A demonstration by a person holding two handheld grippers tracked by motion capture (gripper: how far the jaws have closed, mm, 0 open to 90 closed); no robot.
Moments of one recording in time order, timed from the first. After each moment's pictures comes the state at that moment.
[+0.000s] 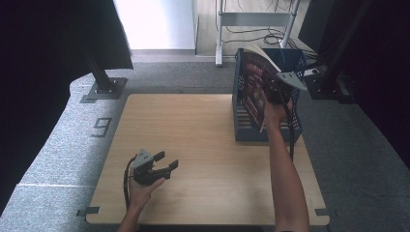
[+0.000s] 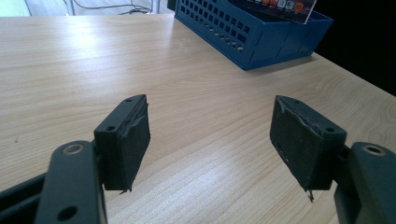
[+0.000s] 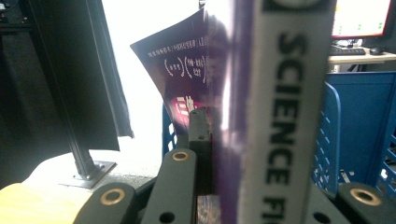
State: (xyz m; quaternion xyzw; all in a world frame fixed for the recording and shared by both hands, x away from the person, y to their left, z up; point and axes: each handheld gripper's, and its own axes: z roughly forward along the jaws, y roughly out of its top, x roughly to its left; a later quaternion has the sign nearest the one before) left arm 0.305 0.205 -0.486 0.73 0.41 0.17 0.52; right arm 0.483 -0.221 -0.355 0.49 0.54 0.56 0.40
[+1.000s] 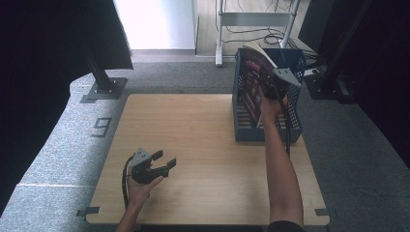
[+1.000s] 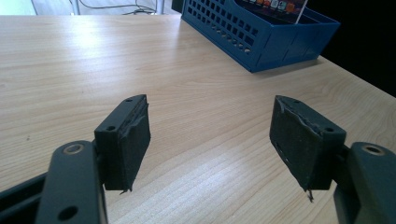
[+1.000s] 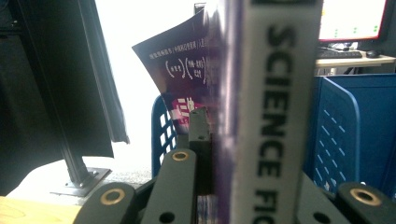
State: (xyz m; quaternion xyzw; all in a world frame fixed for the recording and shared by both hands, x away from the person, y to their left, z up) left arm 0.309 0.212 -0.487 0.73 0.42 0.17 0.52; right arm 0.510 -0.216 -0.362 0.49 0.53 0.56 0.41
